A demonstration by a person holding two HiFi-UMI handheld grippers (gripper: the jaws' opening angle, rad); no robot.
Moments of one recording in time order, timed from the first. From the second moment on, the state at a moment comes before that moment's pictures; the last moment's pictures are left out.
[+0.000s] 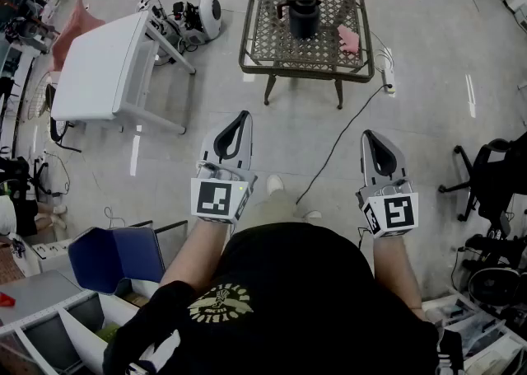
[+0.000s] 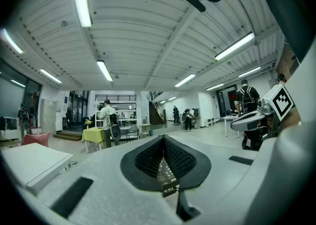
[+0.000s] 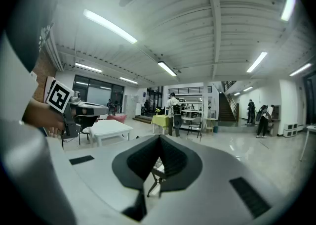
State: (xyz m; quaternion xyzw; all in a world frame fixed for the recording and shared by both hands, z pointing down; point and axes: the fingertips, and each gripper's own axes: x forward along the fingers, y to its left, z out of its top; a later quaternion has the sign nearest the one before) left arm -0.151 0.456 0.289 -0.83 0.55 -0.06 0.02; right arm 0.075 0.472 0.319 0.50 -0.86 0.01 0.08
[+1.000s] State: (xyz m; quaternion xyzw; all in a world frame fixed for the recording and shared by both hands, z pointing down) left arm -0.206 0.334 0.297 -0.87 0.49 -0.02 0.01; right arm 0.043 0.369 0.292 0.59 -0.81 0.01 0.07
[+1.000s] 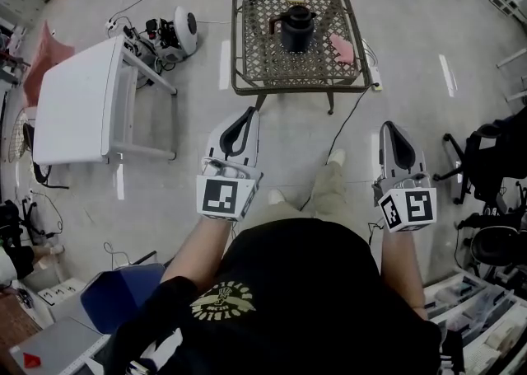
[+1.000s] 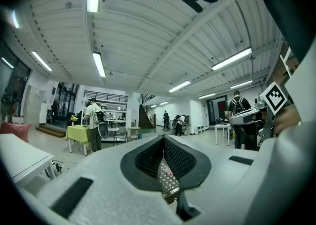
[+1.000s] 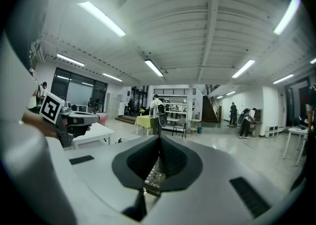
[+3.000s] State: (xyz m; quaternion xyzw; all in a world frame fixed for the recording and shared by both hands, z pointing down) left arm -0.142 0.122 0.349 -0.85 0.53 -0.06 -0.02; right arm 0.100 0.140 0.358 0.53 -0.84 0.06 0.10
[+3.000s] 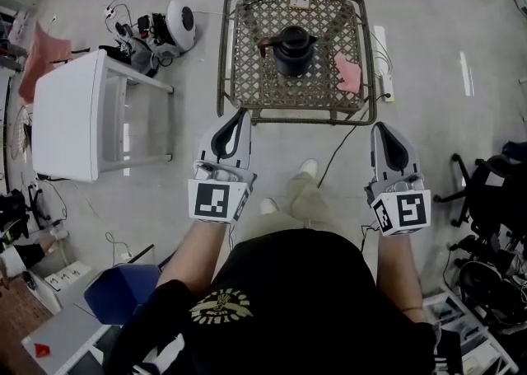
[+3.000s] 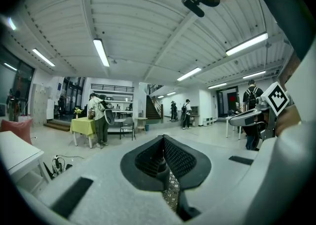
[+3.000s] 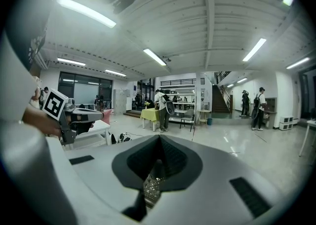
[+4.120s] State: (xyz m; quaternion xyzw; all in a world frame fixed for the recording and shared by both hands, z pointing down) left arm -0.090 0.060 0.315 -0.81 0.58 -0.08 0.02; right arm 0.170 0.053 0.349 0.50 -0.86 0.07 0.05
